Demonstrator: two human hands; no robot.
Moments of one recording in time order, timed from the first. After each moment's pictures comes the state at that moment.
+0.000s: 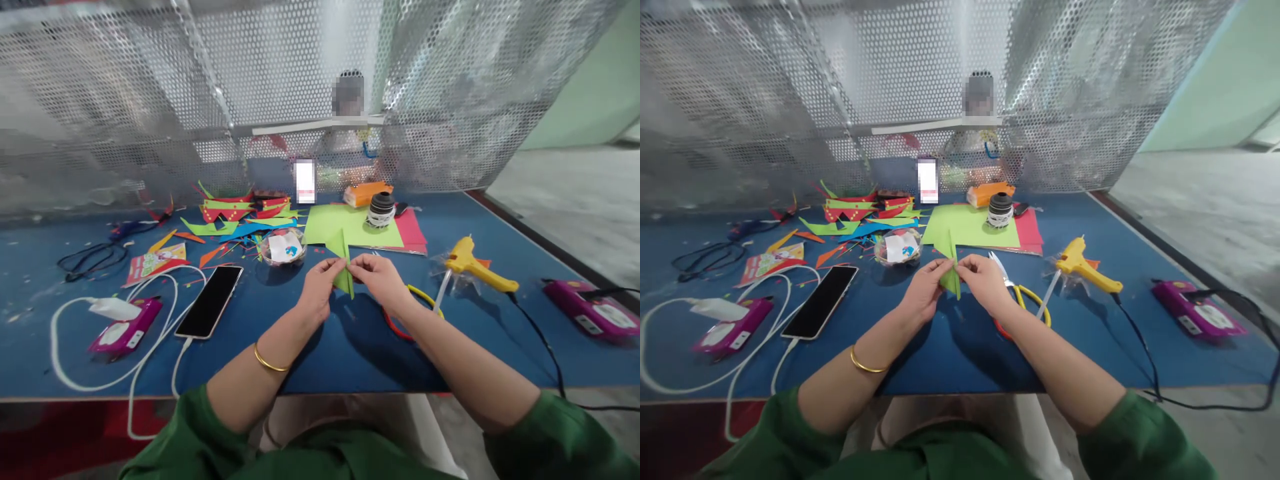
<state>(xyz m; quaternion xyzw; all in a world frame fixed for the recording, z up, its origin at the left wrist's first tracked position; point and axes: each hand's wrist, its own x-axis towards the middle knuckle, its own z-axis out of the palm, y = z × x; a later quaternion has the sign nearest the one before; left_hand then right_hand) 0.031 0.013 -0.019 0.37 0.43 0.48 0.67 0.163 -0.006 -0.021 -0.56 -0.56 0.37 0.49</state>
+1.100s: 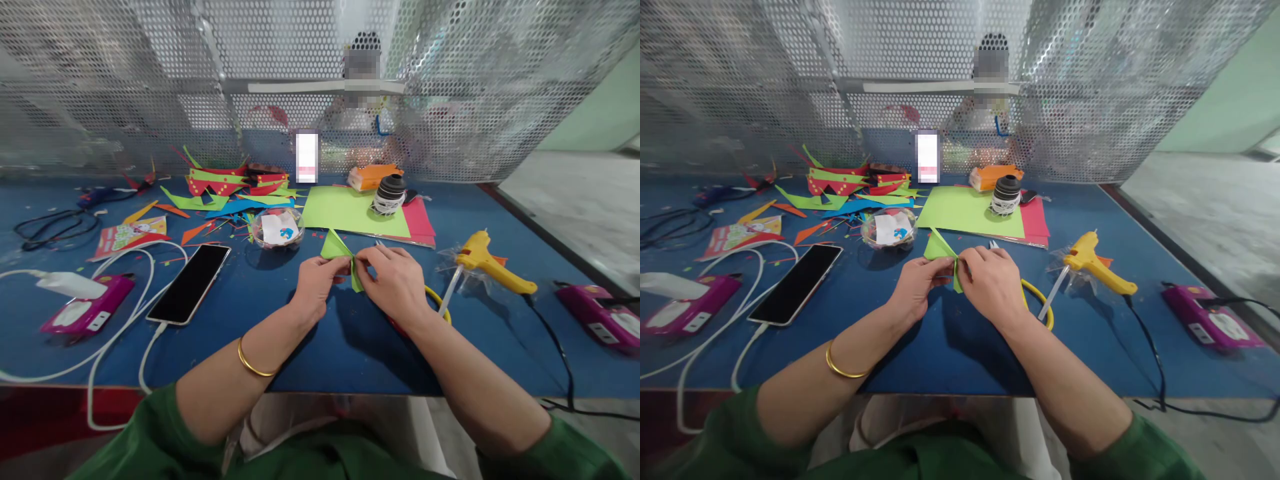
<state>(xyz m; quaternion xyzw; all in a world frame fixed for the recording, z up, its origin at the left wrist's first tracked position) 0.034 0.005 -0.026 0.35 0.47 0.48 0.65 0.172 -0.025 -0.019 -0.58 -0.74 -0.05 0.34</state>
